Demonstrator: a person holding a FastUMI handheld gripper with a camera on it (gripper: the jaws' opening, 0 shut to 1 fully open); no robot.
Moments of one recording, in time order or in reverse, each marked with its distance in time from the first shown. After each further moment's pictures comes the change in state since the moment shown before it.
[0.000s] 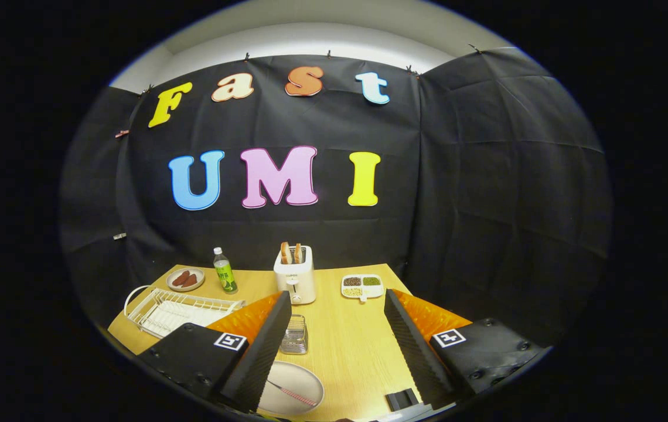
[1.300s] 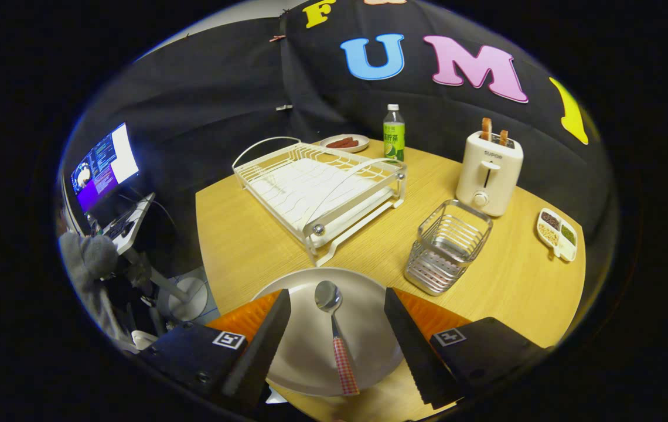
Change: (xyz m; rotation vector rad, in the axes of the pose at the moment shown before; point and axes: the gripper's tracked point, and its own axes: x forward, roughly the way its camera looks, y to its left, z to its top) arm 0.057 0.125 -0.245 -0.304 0.501 0.939
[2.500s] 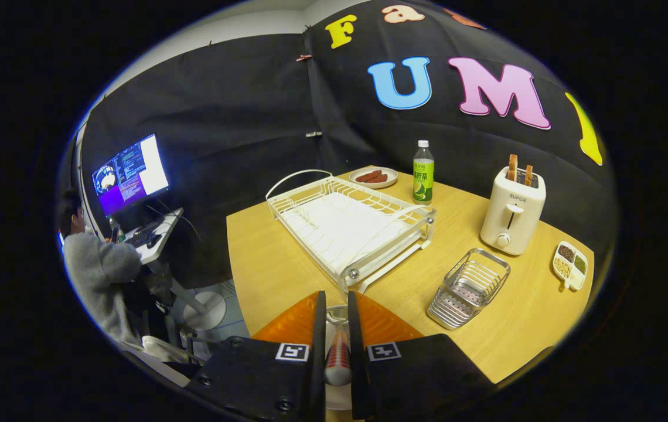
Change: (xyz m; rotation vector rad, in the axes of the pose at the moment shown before) arm -0.003 0.048 0.035 -0.073 -0.092 0.176
